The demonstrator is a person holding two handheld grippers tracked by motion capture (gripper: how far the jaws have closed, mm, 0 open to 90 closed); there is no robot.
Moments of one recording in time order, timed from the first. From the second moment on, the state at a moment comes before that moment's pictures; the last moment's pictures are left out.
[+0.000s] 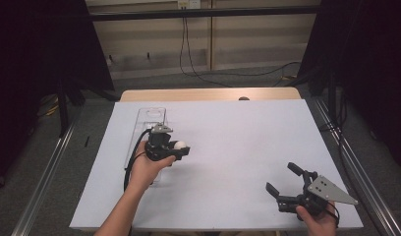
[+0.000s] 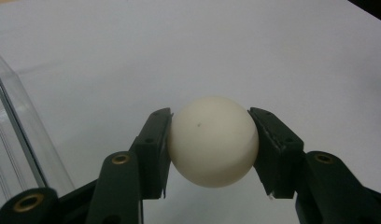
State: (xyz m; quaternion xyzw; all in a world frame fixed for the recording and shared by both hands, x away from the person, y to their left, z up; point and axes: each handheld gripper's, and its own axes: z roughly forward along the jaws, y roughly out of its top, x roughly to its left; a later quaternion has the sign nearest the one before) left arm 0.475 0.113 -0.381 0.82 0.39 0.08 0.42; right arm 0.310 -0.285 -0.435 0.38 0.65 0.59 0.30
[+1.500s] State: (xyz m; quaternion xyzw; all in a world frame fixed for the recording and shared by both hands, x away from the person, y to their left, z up) left arm 0.478 0.125 -0.370 0.81 0.40 0.09 0.41; right arm 0.310 -0.286 -0.435 0.38 0.65 0.59 0.30
